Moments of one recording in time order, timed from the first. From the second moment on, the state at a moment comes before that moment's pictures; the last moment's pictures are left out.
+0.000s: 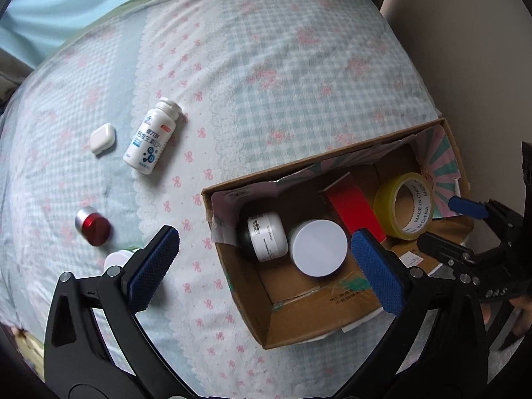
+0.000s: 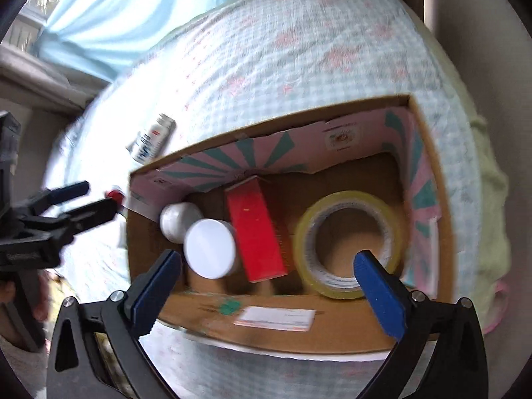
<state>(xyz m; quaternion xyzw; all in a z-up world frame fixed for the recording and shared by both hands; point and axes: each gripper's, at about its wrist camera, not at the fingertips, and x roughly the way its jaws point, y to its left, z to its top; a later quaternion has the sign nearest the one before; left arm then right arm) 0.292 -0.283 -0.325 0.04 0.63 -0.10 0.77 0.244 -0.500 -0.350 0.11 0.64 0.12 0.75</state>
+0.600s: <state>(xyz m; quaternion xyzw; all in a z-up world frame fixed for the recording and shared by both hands) 0.234 -0.226 -0.236 0.02 0.58 -0.08 0.81 0.229 -0.495 -0.261 0.07 0.60 0.10 0.79</state>
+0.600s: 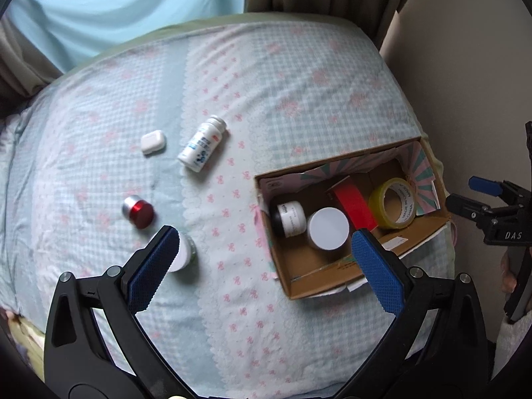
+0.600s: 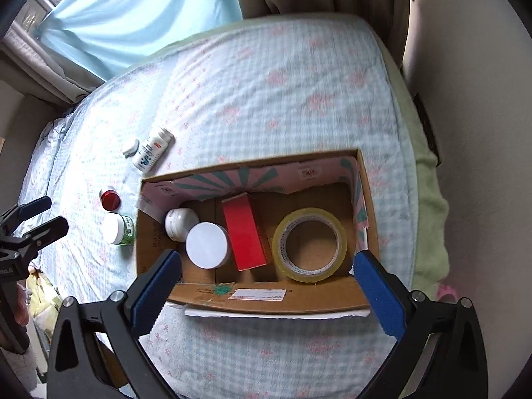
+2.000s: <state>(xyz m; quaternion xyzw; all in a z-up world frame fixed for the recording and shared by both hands) 0.230 0.086 -0.236 0.08 0.51 -0.21 0.83 0.105 -0.177 -0.219 0.18 0.50 -0.05 0.84</state>
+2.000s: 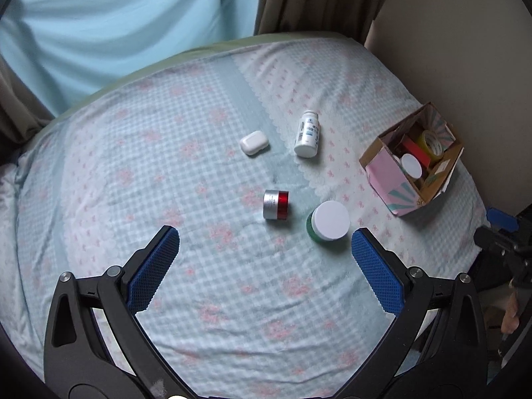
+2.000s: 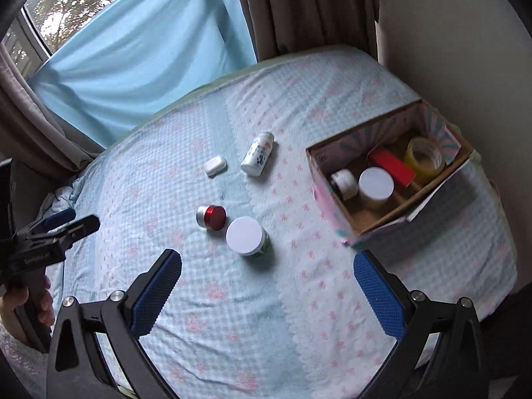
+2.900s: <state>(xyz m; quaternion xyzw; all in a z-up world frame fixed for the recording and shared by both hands) 0.342 0.000 -0.454 0.12 0.63 -0.23 0.73 0.203 -0.098 -0.436 0.03 0.56 0.02 0.83</state>
